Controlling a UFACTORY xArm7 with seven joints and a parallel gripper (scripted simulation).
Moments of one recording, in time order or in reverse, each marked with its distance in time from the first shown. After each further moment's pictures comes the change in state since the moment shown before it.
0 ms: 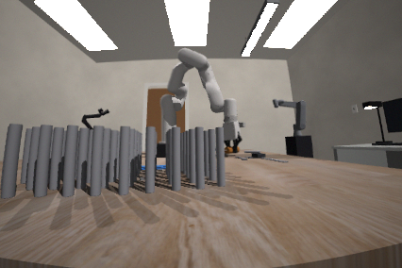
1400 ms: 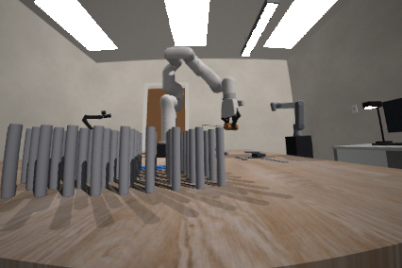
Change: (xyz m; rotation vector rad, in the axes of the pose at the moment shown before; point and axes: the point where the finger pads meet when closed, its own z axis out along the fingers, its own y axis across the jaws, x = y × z) arm 0.000 0.000 -0.130 0.001 0.001 0.000
